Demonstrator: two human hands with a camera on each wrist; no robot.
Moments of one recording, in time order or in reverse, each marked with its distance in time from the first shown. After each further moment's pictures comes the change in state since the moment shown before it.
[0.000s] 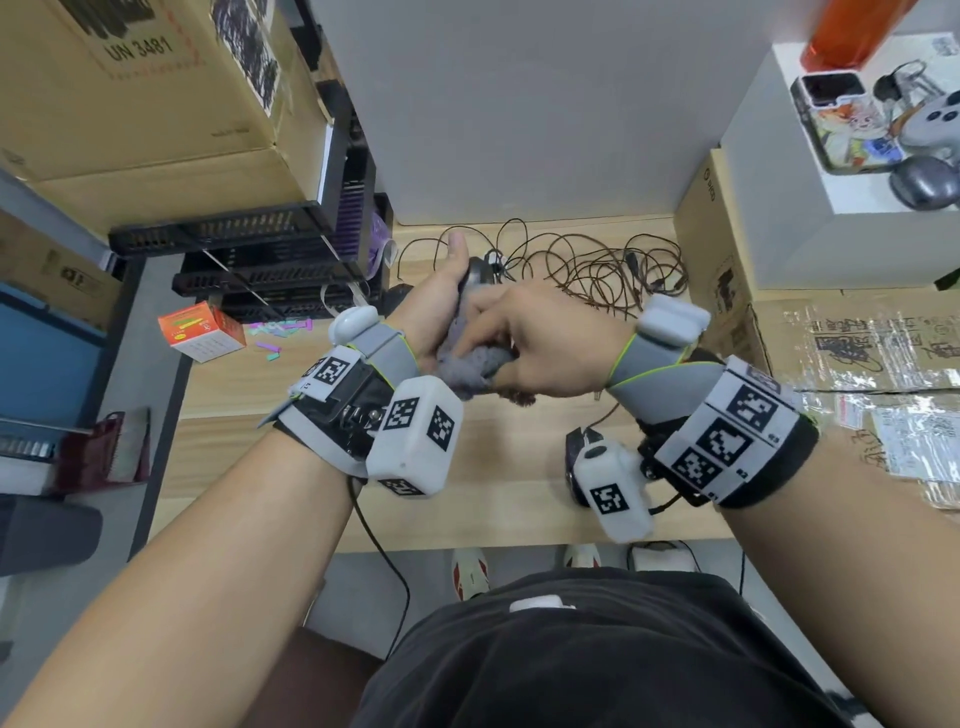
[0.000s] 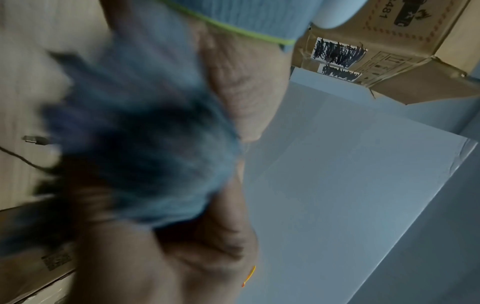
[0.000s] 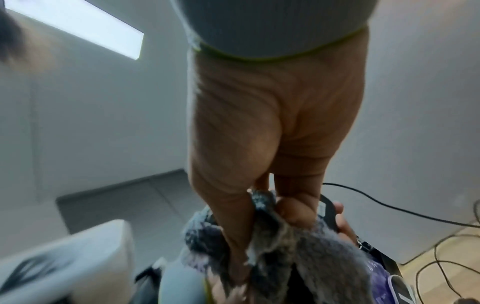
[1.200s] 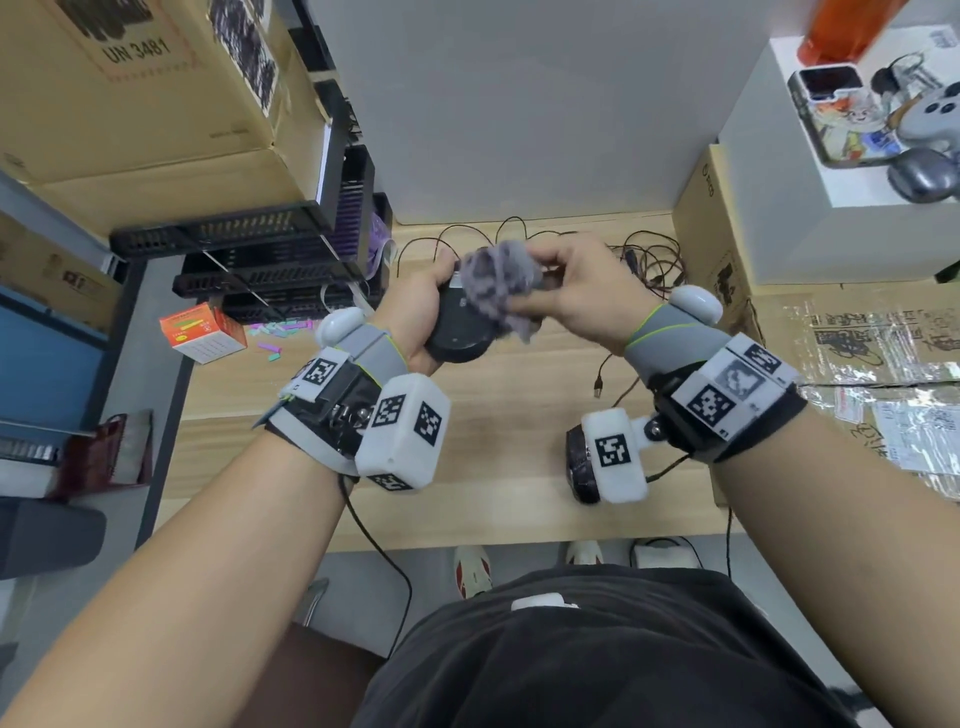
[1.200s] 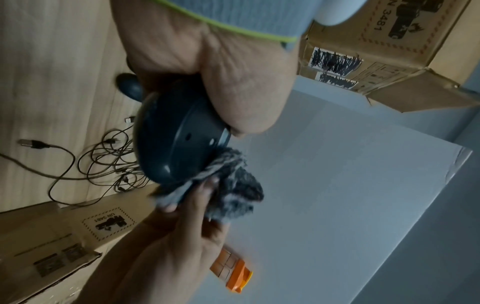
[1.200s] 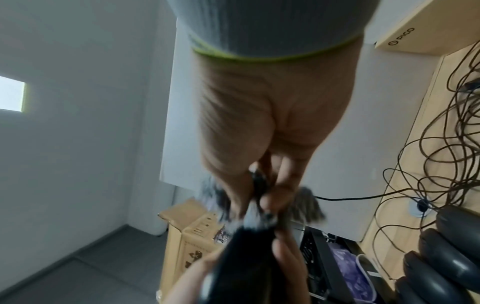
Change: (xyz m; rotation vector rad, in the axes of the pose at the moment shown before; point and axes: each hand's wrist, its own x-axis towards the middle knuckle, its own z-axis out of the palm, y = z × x) left_hand -0.002 0.000 -0.004 -0.174 0.179 0.081; right_hand -0.001 0.040 -0.007 0.646 0.339 0.245
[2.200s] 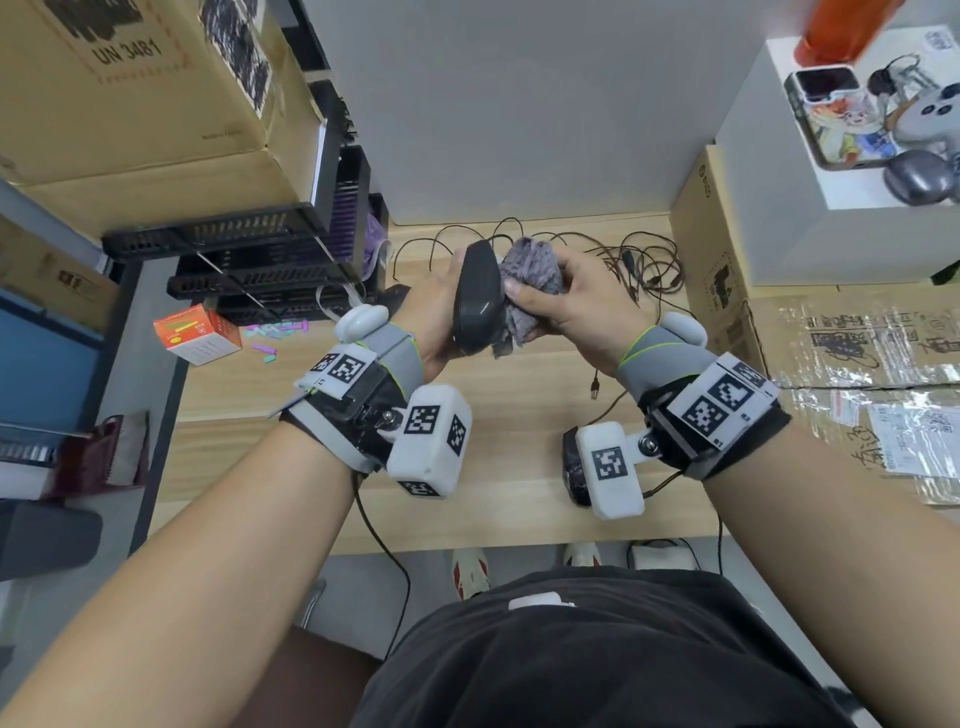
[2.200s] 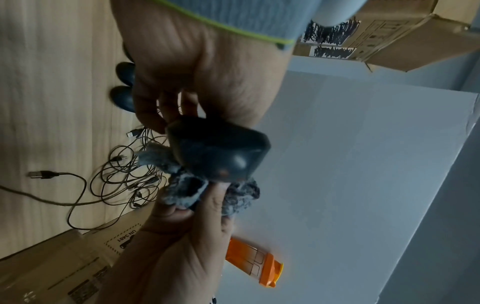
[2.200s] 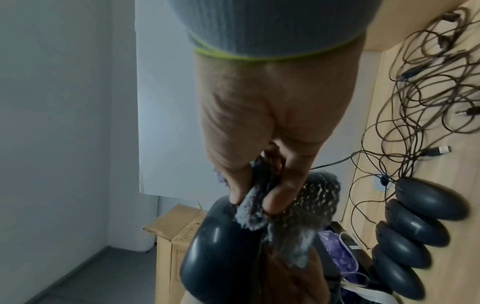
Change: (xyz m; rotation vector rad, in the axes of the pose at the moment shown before) left_hand 0.018 -0.011 0.009 0.198 -0.034 0.108; right_hand -0.002 0.020 0.006 0.309 0.148 0.100
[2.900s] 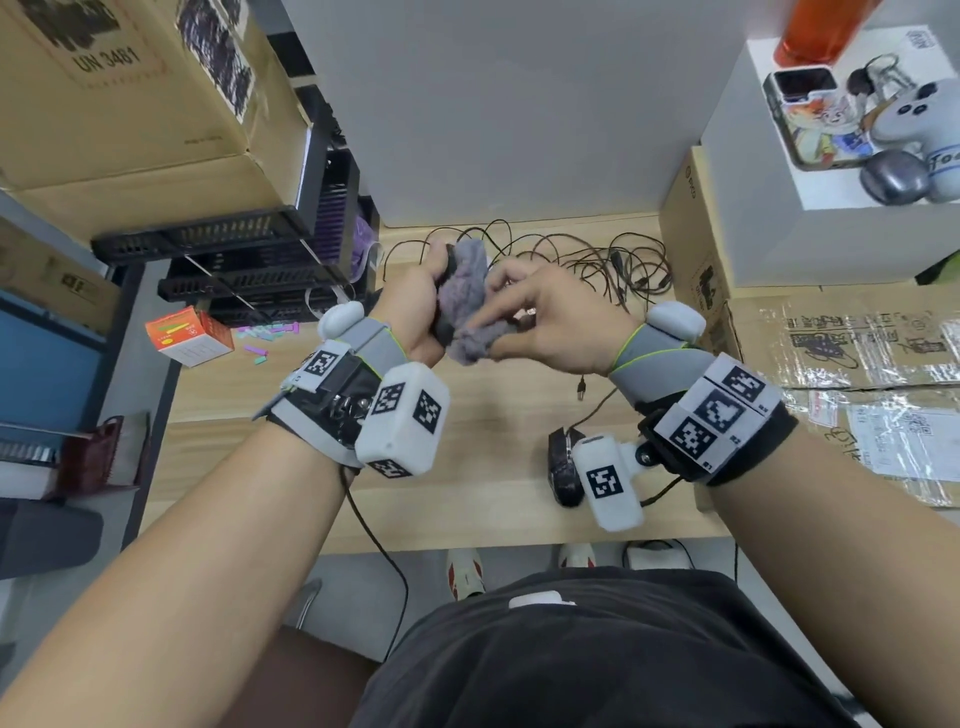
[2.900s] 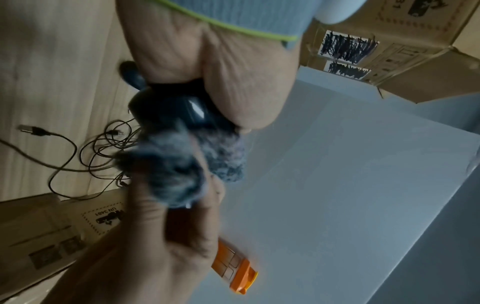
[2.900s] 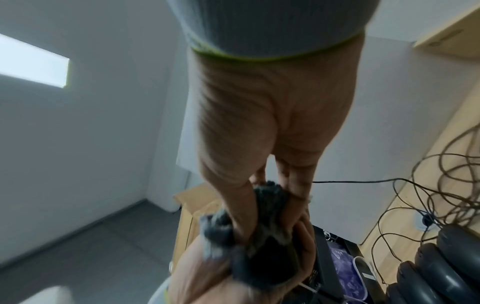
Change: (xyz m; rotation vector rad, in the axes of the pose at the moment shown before) left_hand -0.002 0.009 0.020 -0.373 -0.056 -0.089; right_hand -0.009 -0.010 -0.019 -0.612 -0.292 -0.249
